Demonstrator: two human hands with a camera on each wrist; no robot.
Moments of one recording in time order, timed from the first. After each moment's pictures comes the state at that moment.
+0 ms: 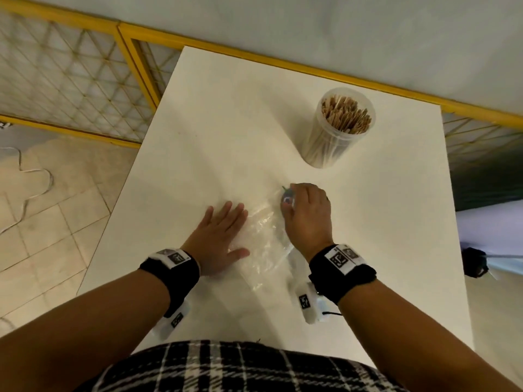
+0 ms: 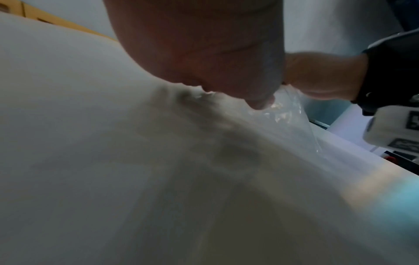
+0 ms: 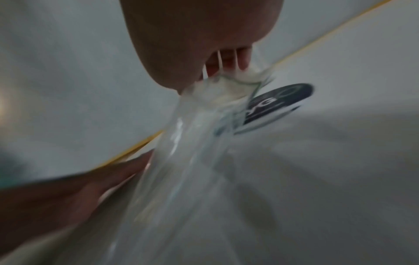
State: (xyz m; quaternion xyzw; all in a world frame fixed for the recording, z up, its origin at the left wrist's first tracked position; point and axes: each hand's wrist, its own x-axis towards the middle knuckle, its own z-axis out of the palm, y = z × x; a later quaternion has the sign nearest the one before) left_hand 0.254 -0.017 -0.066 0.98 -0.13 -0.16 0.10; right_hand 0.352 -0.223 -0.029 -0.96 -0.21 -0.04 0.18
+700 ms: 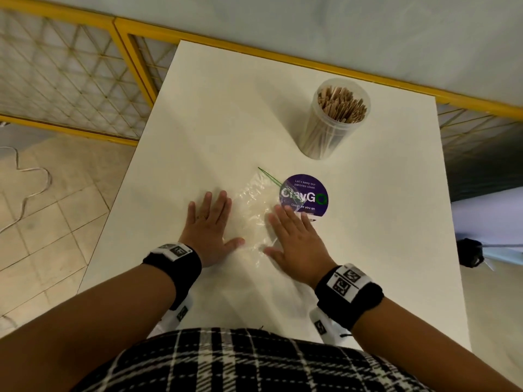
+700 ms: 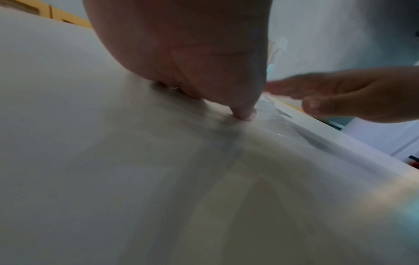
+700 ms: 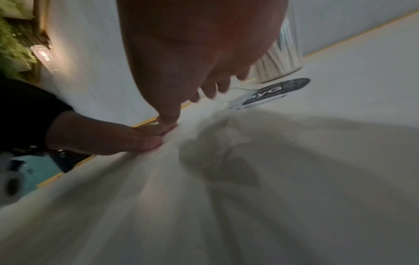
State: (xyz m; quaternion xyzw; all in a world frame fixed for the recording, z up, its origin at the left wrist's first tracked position) left_hand 0.245 -0.021 -0.065 0.97 0.02 -0.21 0.08; right_hand 0.294 -0.252 -0.043 -0.92 -0.36 0.17 0.05
